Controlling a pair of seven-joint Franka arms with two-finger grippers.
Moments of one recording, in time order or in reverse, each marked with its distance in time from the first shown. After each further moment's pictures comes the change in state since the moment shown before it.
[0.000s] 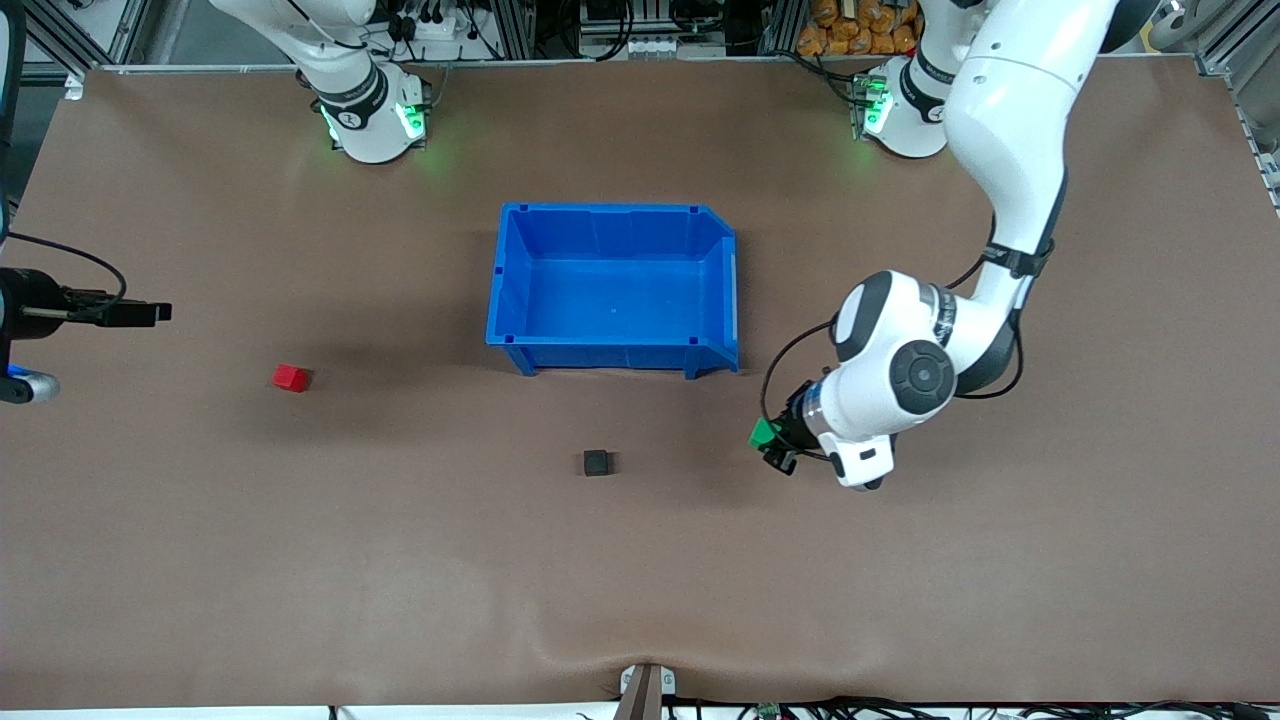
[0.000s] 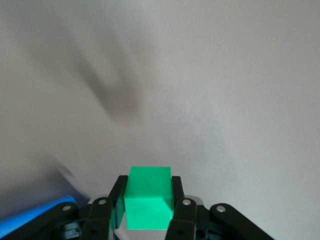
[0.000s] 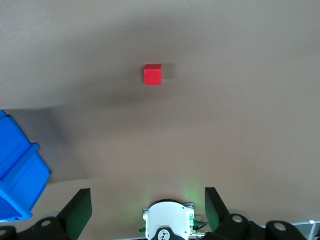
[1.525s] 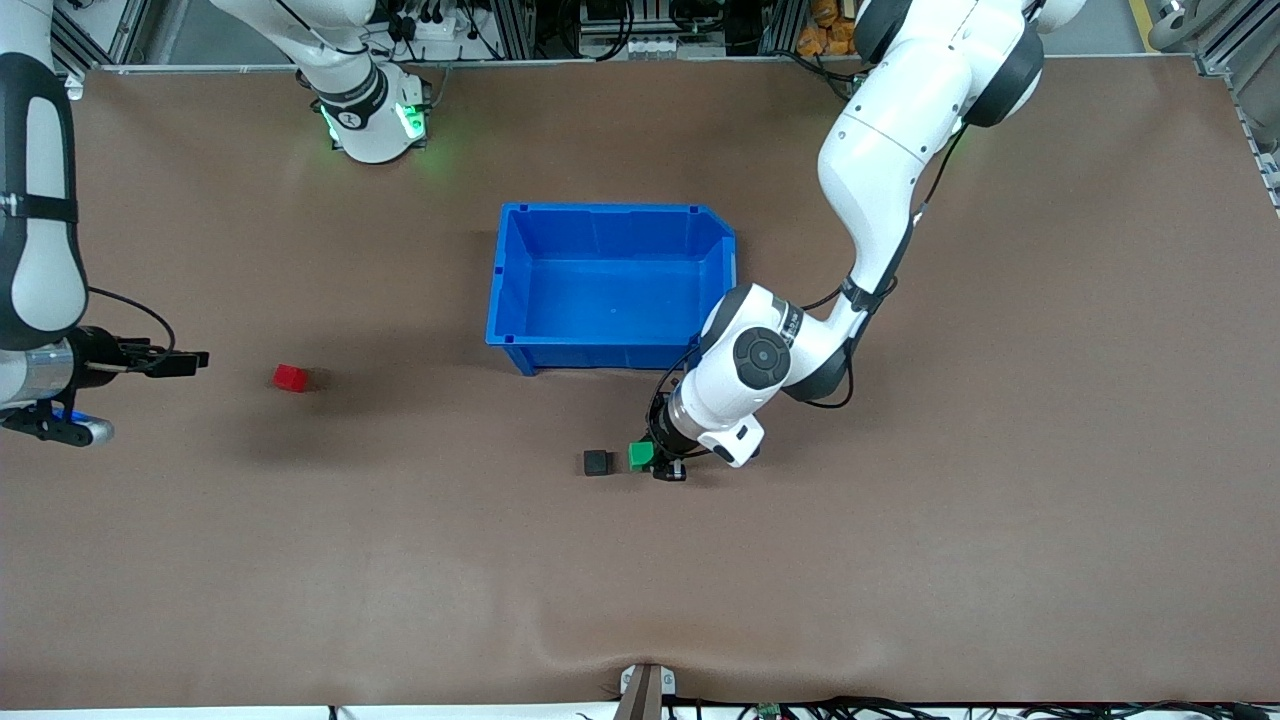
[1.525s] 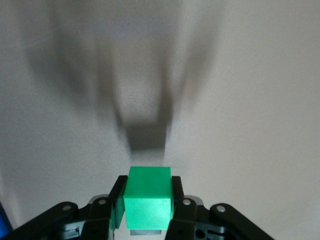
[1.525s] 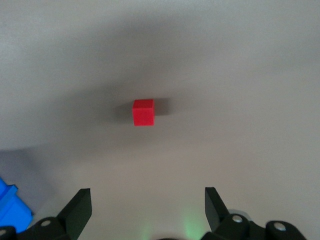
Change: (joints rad) left arm -0.205 0.276 -0.004 0.222 -0.044 0.304 -0.623; right arm -0.018 0.097 0.004 -0.117 -0.001 0.254 0.000
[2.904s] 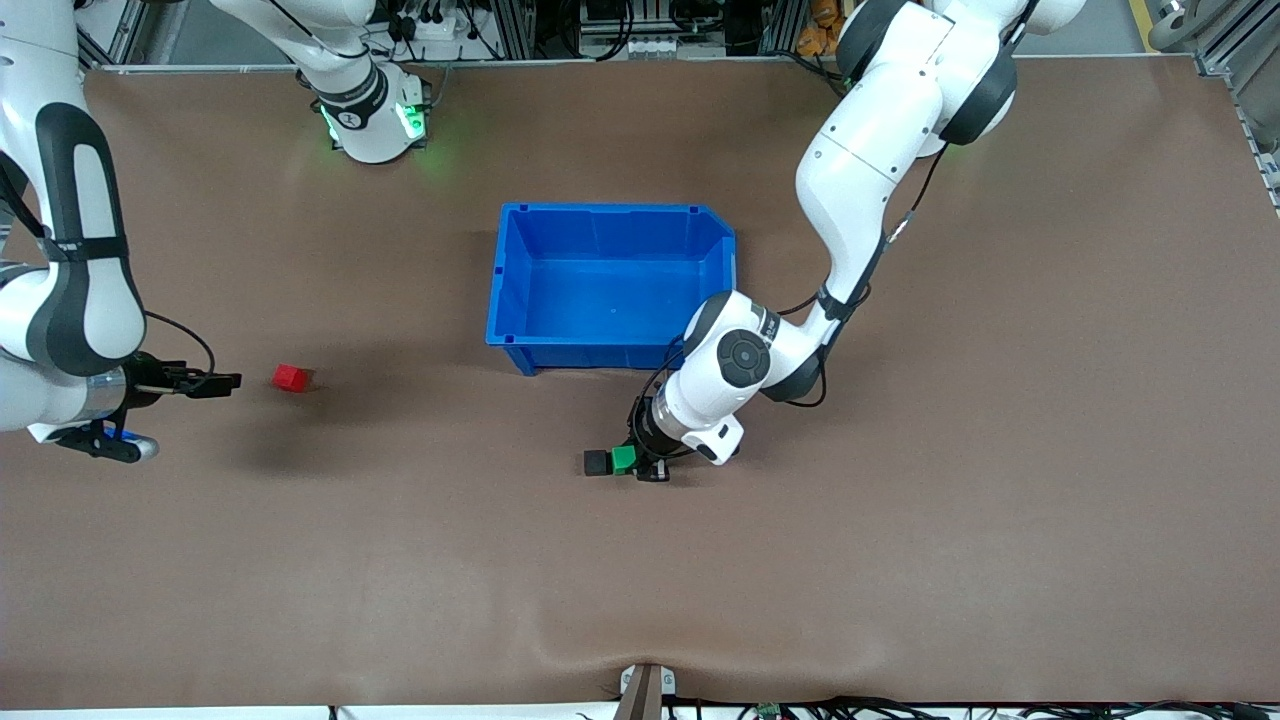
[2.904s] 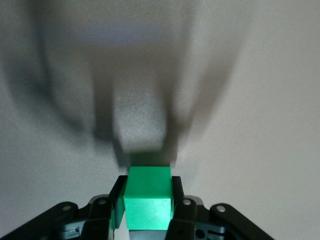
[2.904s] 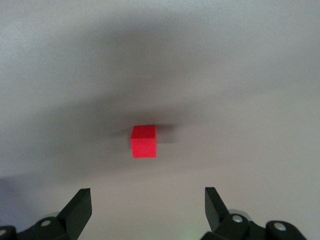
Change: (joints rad) left arm -0.039 0.082 -0.002 0.046 -0.041 0.095 -0.020; right arm 0.003 0.070 0.012 -0.070 0.003 0.165 0.000
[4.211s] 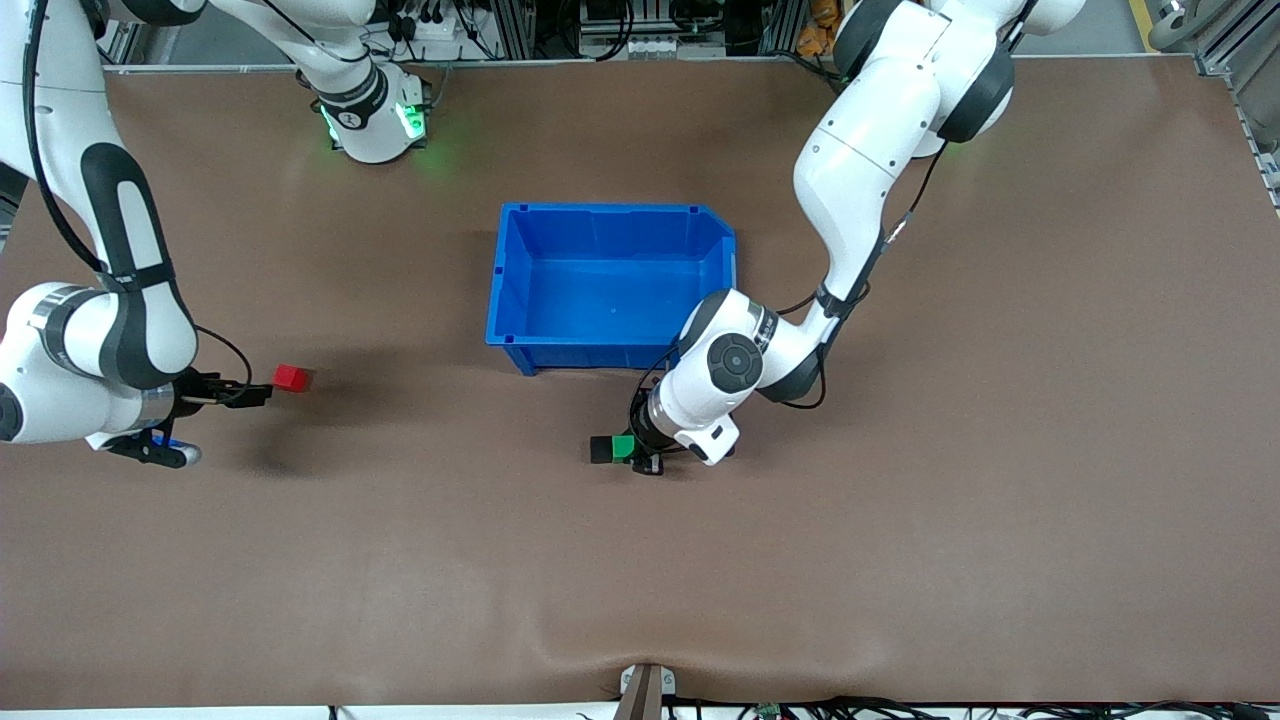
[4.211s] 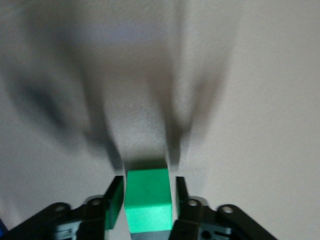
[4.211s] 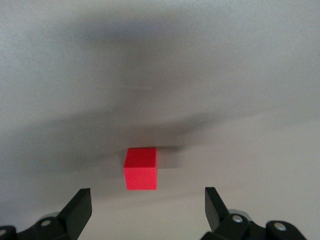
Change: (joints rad) left arm -0.014 -0.003 0.029 0.031 0.000 -0.114 0.113; right arm 0.006 0.062 0.005 -0.082 0.000 0.142 0.000
